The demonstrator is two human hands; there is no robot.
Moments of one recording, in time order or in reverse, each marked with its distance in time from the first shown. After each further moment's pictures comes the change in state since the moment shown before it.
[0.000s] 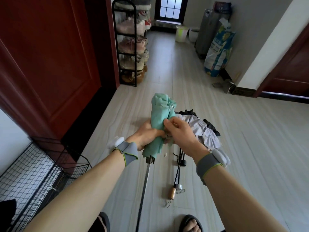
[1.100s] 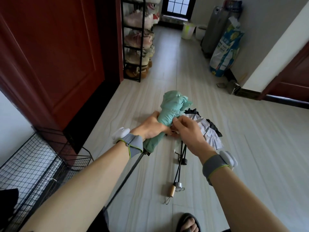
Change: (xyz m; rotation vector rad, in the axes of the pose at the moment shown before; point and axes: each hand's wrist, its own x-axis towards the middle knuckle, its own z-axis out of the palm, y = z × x) left_hand 0.008 0.008 -0.013 0.267 0.012 -0.006; right_hand 0.010 0.016 -0.001 -0.049 0.083 -0.065
